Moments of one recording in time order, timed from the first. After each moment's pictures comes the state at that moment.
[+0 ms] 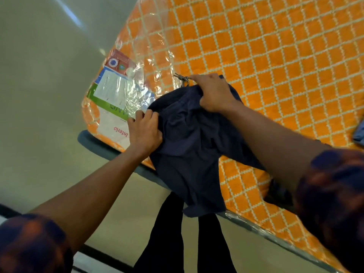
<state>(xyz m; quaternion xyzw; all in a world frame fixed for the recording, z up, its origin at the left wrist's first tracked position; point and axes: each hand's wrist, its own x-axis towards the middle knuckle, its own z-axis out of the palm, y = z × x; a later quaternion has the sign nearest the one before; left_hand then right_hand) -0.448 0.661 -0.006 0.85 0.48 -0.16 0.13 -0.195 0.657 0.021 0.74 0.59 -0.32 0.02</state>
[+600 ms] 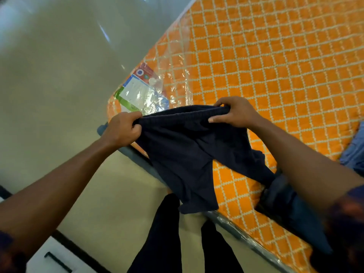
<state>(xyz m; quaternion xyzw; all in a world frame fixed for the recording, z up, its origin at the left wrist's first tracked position) -0.533 0.679 0.088 0.81 0.50 0.03 0.32 -0.162 0.605 0.087 0.69 0.60 -0.39 -0.09</state>
